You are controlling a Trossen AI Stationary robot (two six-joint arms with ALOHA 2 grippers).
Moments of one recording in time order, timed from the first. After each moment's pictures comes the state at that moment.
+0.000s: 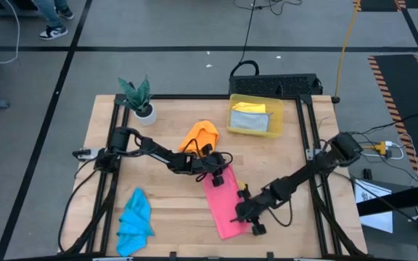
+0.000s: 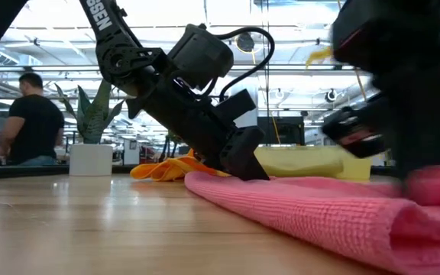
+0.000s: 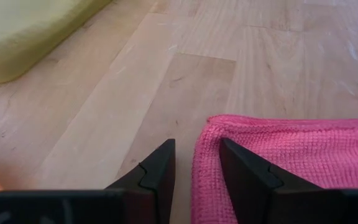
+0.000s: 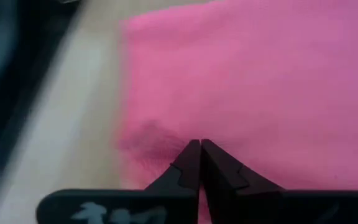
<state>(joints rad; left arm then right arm) -0.08 2.12 1.05 0.39 -0.32 -0.19 0.54 1.78 0.81 0.08 -0.10 0.35</state>
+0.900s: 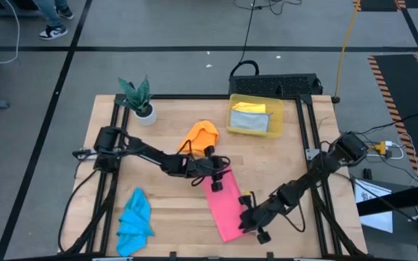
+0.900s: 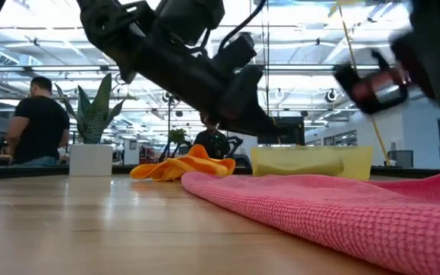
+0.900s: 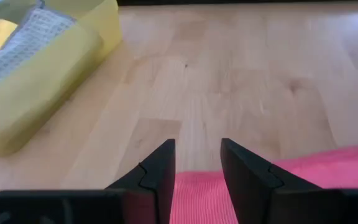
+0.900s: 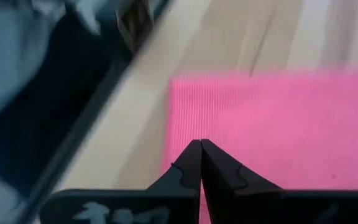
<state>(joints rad) -0.15 1.98 1.05 0.43 -0.32 -0.08 0.65 1.72 0.80 0.20 0.03 0.29</state>
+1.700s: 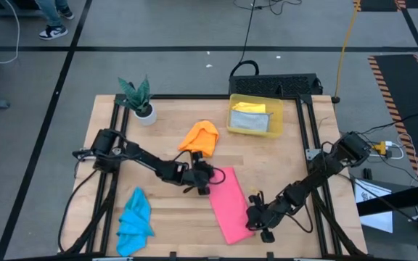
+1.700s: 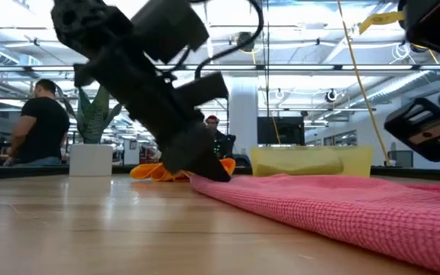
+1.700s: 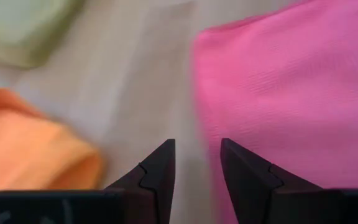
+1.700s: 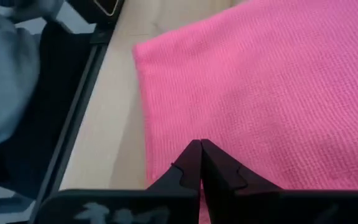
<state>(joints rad) -0.22 1.96 0.97 0.18 -0.50 -0.09 0.71 1.71 0.68 0.26 0.08 0.60</state>
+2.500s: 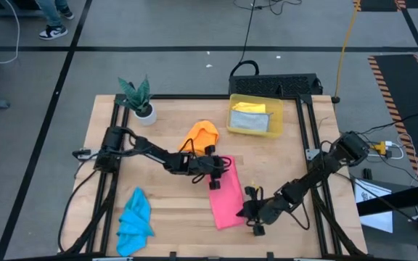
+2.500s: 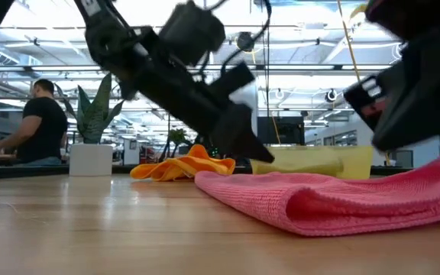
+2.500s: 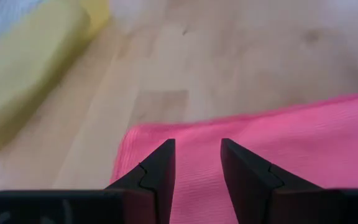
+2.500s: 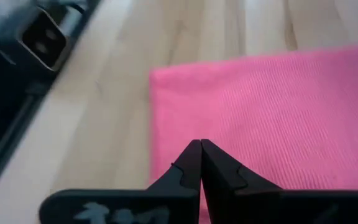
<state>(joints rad) -0.10 2.04 1.02 0.46 -0.25 0.02 0.67 1.71 0.68 0.33 0.31 0.43</state>
